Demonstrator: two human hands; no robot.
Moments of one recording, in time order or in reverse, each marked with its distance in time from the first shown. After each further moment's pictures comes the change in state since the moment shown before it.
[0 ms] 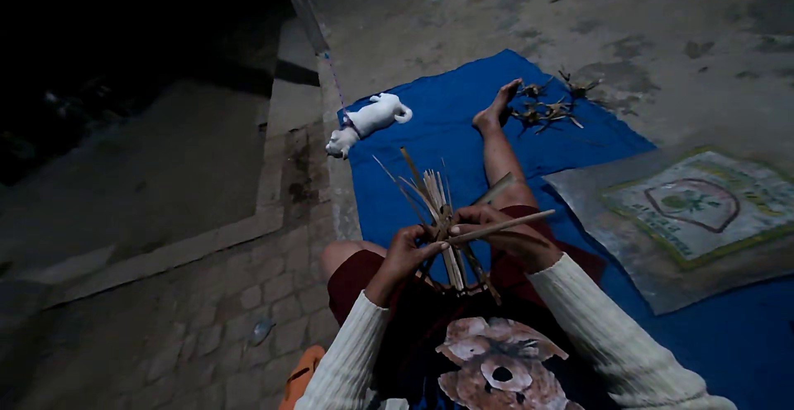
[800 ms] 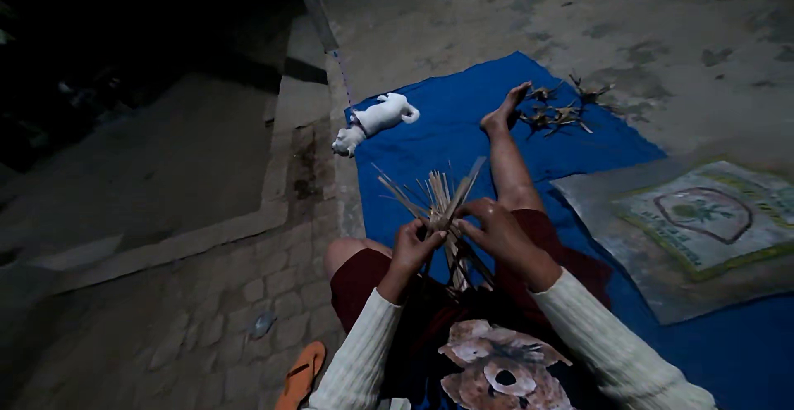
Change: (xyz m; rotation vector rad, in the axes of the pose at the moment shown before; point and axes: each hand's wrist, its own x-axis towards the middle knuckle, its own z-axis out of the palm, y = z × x) left_hand 0.011 -0.015 0.010 -0.150 0.224 -0.156; right_hand 0.001 -0.019 0.022 -0.756 0.319 -0.046
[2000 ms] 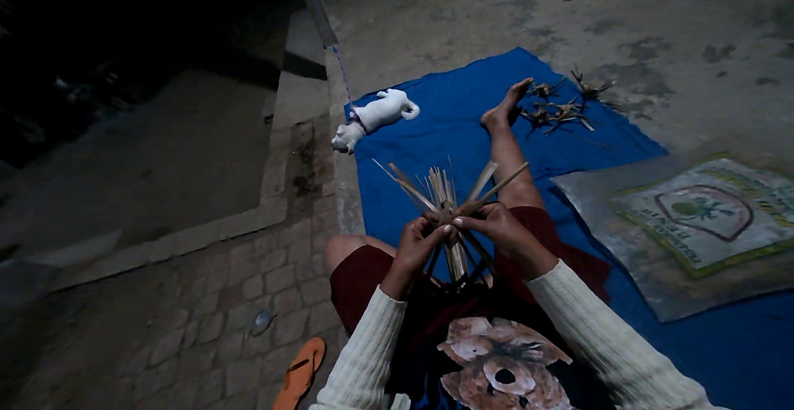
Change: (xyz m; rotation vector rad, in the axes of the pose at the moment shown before) left_hand -0.006 0.012 0.009 -0.185 -0.087 0.038; right_hand 0.006 0.028 0.017 0.780 0.009 0.153
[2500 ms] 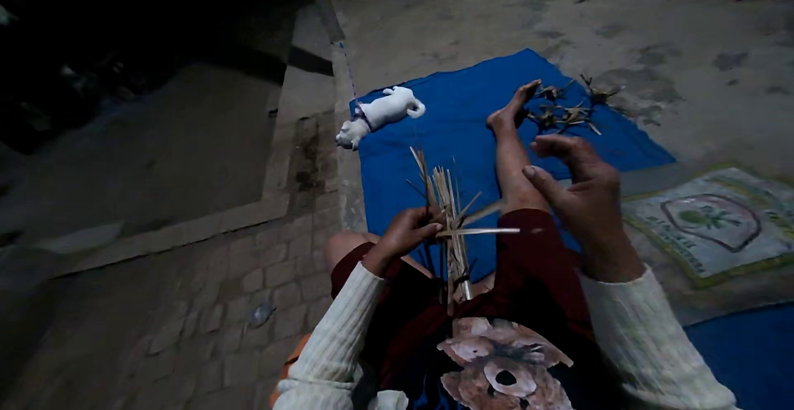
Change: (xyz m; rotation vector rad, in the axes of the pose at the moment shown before) left_hand 0.022 0.023 -0.040 0.546 -0.269 -0.057; right_hand -0.025 -0.076 -0.049 -0.670 0.383 -0.631
